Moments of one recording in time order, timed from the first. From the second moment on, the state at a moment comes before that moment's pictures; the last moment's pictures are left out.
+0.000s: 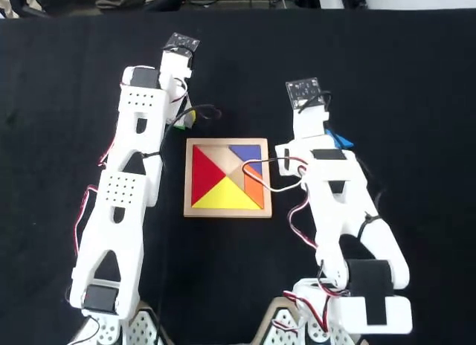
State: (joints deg) left arm 1.7 79.0 -88.4 91.9 -15.3; right arm -1.0 -9.7 47.0 32.0 9.8
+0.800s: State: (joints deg) left arm 8.3 46.9 -61.9 100.6 -13.1; right arm 1.3 -9.7 47.0 30.0 9.8
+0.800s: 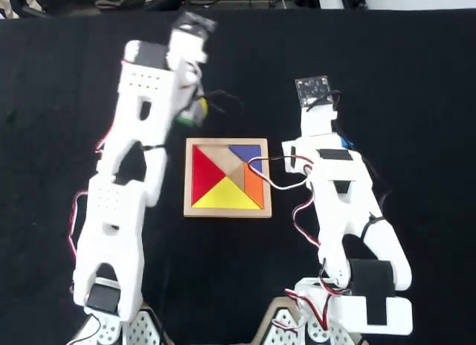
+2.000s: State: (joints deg) left arm 21.9 29.1 -12.2 72.0 -19.7; right arm 1.3 -9.7 47.0 30.0 9.8
